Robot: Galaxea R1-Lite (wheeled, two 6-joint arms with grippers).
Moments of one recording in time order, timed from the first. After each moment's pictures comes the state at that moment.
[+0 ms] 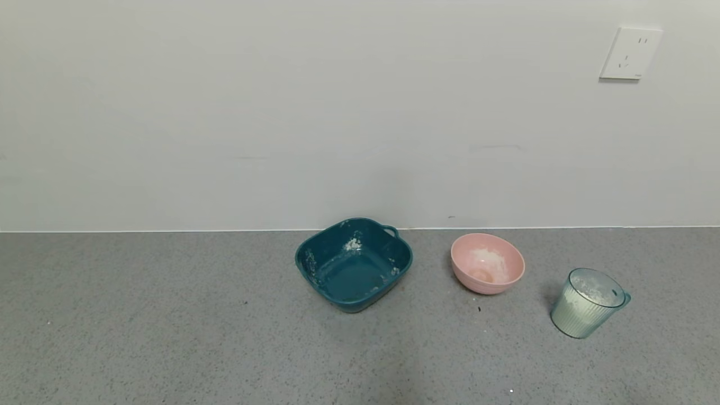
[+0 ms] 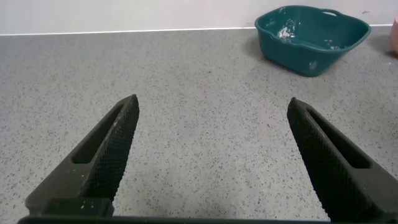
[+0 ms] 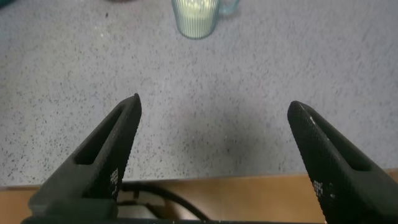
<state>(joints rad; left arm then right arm) 0.00 0.00 0.00 -0.01 0.00 0.01 0.00 0.48 -0.29 0.22 -0.06 0.06</state>
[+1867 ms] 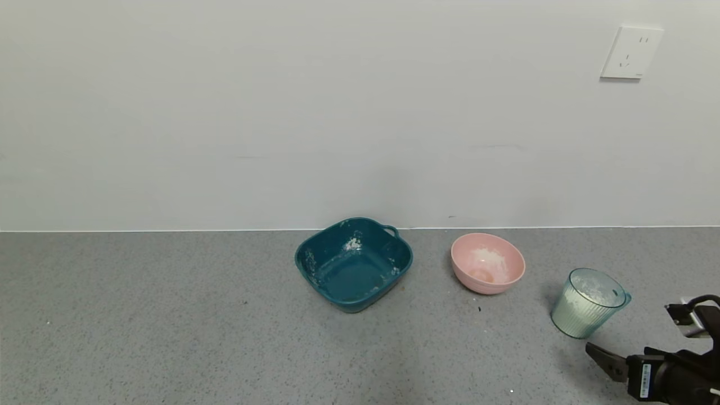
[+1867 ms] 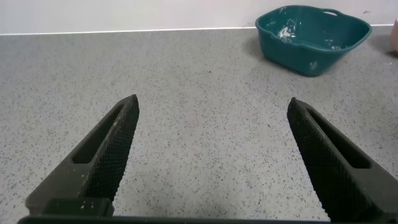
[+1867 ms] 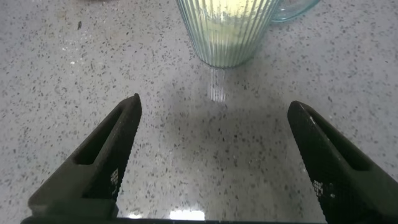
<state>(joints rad) 0.00 0.00 0.00 -0.01 0.00 0.01 0.01 1.63 -0.03 -1.04 0.01 0.11</state>
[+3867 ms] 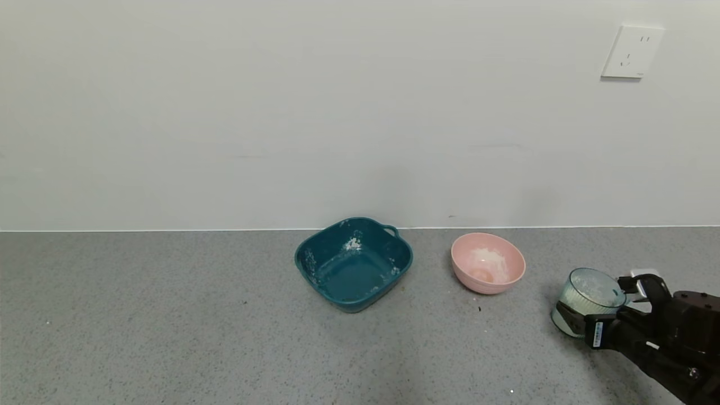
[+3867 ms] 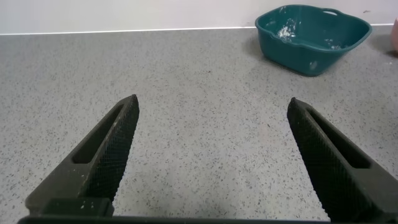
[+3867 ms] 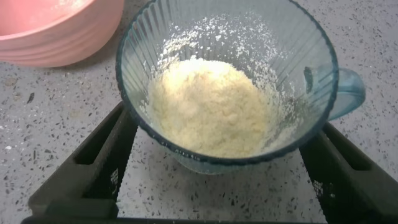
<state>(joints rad) 0.00 0.00 0.00 -0.01 0.00 0.01 -0.04 2.08 -0.16 -1.56 0.02 -0.01</state>
